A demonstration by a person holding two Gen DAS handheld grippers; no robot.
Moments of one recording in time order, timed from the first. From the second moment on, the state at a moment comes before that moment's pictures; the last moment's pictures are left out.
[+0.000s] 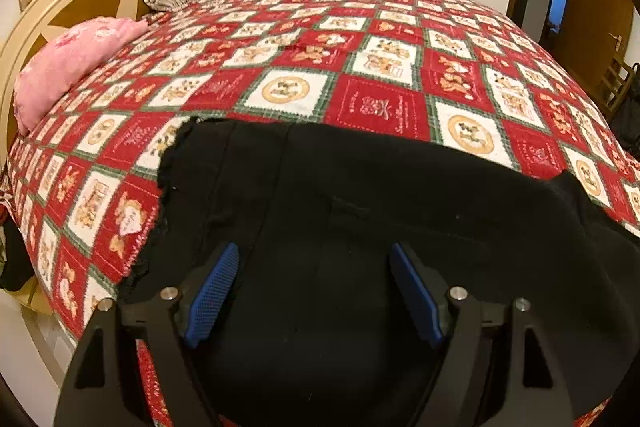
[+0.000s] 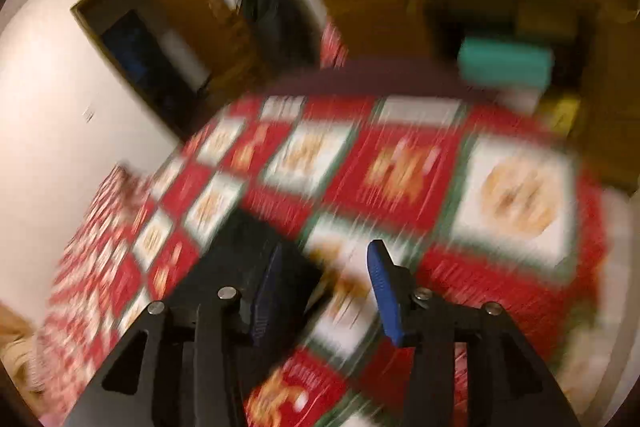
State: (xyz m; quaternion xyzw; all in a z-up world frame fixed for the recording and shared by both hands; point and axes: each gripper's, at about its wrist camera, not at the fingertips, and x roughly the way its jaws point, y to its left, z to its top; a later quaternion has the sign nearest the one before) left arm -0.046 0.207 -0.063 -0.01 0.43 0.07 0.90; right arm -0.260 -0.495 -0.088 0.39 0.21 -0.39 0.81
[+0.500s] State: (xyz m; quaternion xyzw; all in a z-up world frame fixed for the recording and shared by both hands) left arm -0.063 0.133 -0.034 0.06 0.40 -0.03 0.91; right arm -0.109 -0.510 -0.115 0.19 0.41 -0.19 0.87
